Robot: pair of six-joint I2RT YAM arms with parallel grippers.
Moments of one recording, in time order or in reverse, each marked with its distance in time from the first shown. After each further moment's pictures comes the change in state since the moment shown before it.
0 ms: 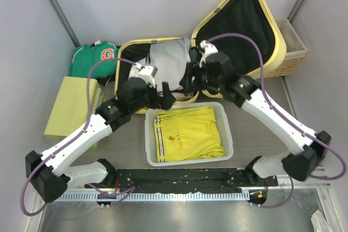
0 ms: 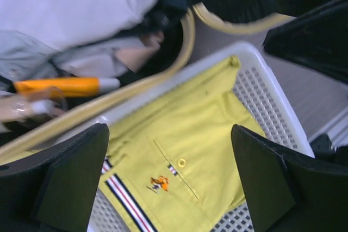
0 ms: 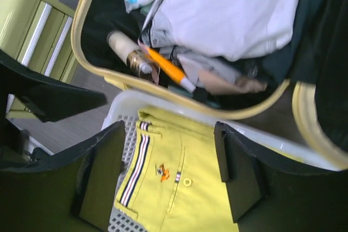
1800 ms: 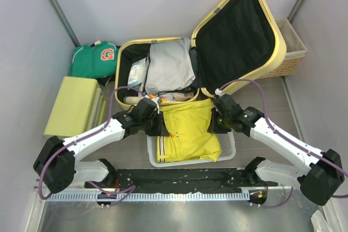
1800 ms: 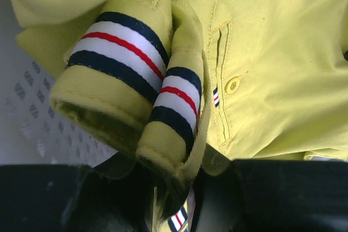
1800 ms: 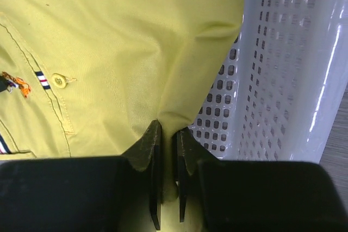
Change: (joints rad) left arm 0.050 0.089 -0.275 -0.057 0.269 -0.261; right arm -0.032 -0.218 -0.508 -0.180 -0.038 0.169
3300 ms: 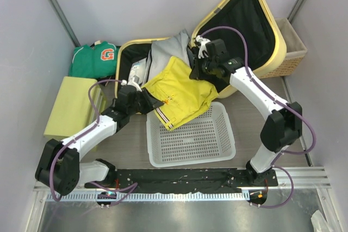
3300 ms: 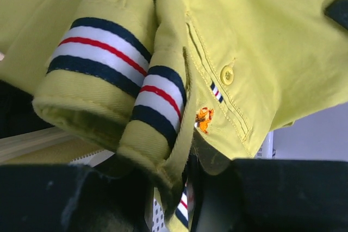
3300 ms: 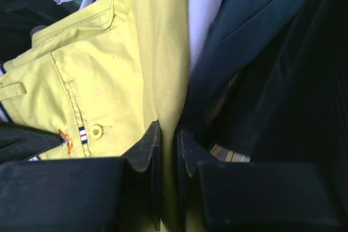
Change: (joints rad) left arm 0.282 0.019 -0.056 0.460 0.006 -0.180; right arm -0.217 0.653 0.768 0.184 -0.225 -0.447
